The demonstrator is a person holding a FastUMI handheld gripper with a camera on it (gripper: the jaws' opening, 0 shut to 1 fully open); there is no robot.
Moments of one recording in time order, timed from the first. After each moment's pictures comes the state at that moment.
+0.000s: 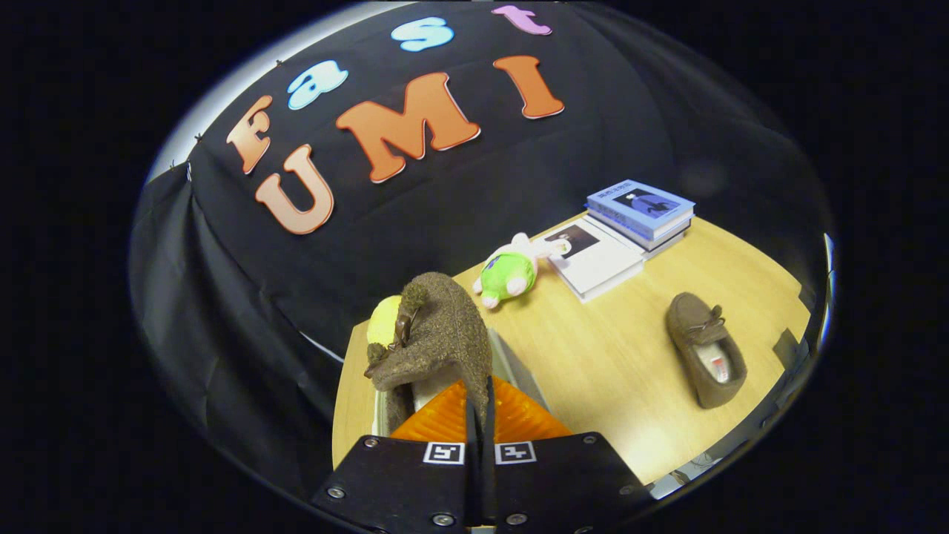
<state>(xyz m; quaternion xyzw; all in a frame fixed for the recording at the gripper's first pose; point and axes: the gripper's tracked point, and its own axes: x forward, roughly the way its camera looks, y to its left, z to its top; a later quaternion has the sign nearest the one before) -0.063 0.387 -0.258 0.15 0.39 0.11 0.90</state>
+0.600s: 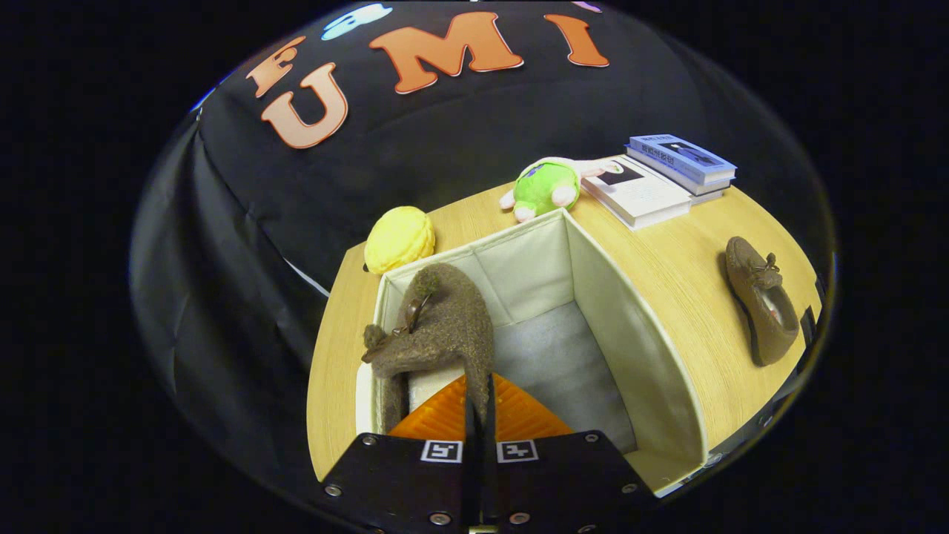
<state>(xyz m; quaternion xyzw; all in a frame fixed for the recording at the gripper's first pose) -0.107 0.472 -0.352 0.08 0.47 0.13 0.87</state>
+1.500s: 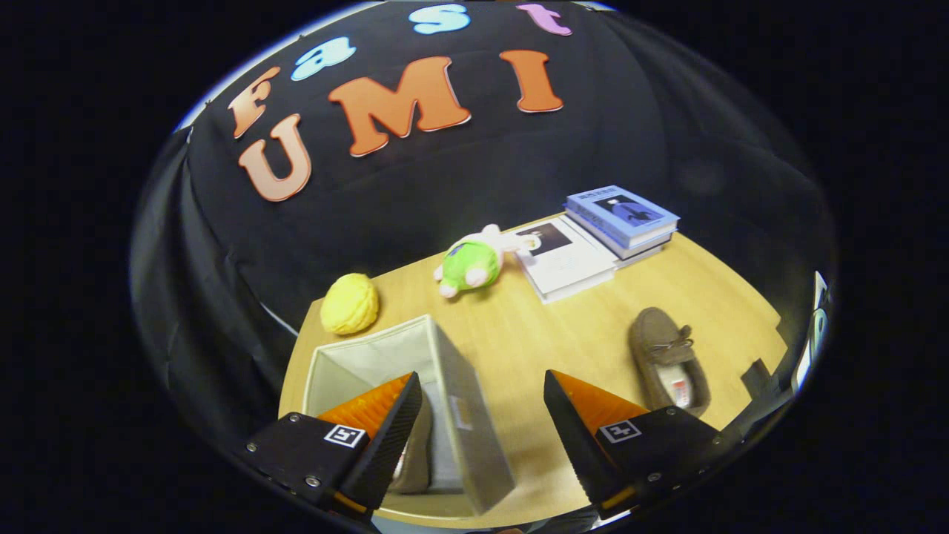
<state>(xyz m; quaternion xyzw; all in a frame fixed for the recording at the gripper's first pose) -0.037 0.299 -0.284 0.07 0.39 0.06 0.92</state>
